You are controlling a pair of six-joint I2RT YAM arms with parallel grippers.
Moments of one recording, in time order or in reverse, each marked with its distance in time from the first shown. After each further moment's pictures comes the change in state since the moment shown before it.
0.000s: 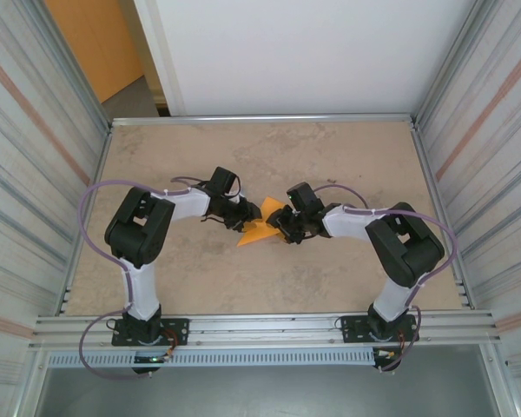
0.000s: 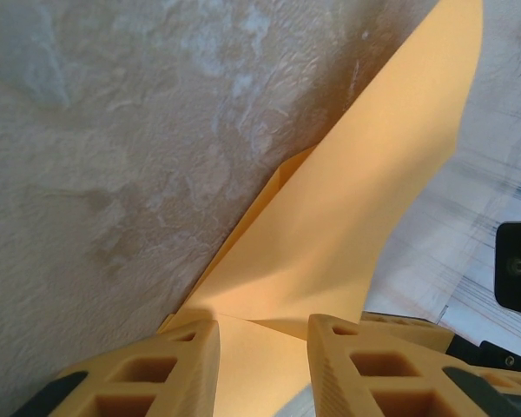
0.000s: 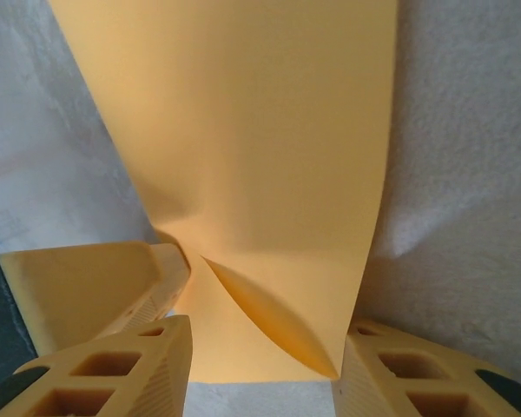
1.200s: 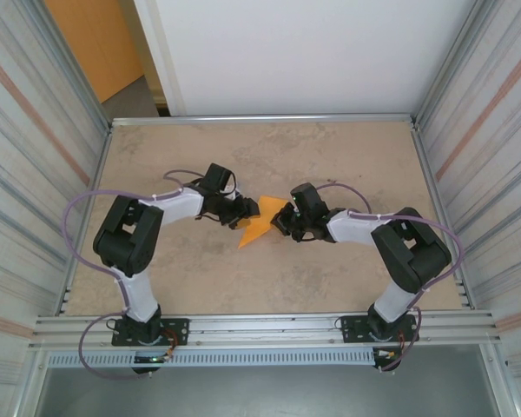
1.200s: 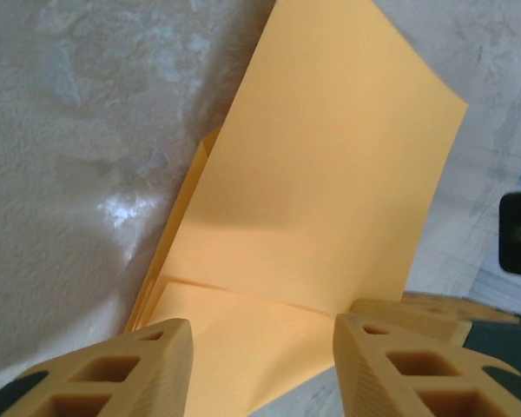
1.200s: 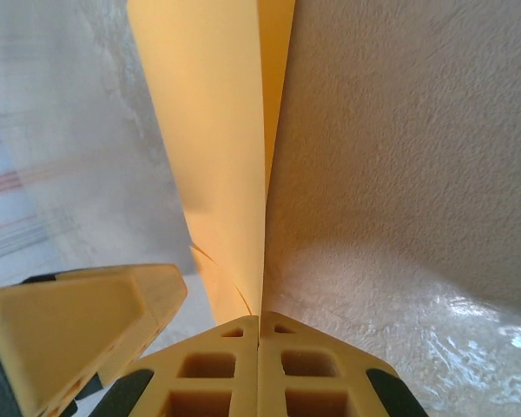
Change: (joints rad) left arm 0.009 -0.122 -0.032 -0.047 -0.053 0.116; right arm 0.000 -0.064 -0.066 0.118 0.032 0.003
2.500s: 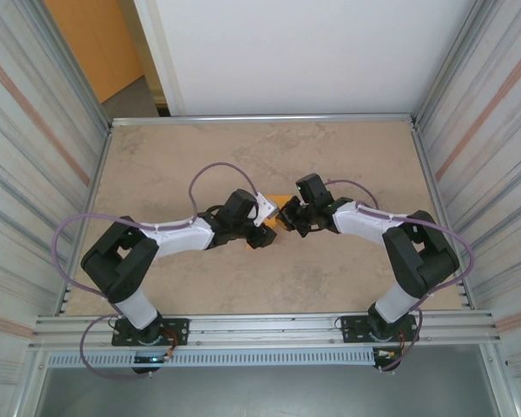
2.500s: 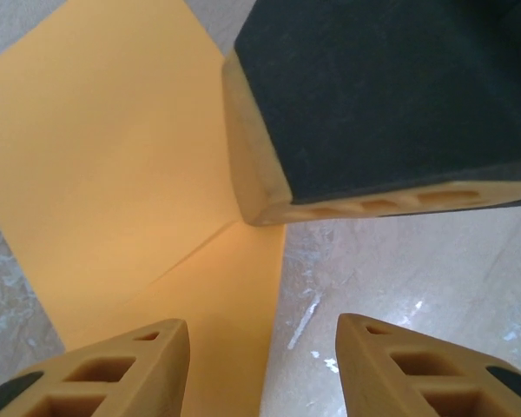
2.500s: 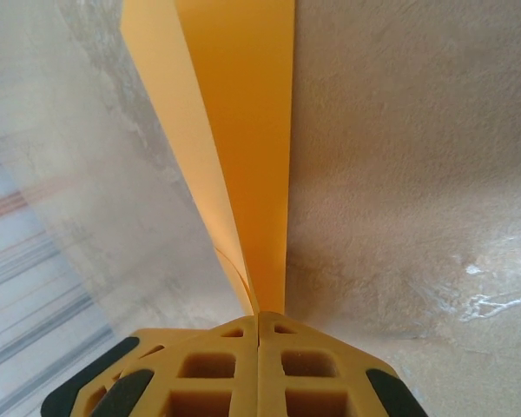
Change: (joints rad) left arm -0.298 -0.159 -0.205 0.281 -0.389 0.788; right arm -0.056 -0.043 0.090 -0.227 -0.058 0.049
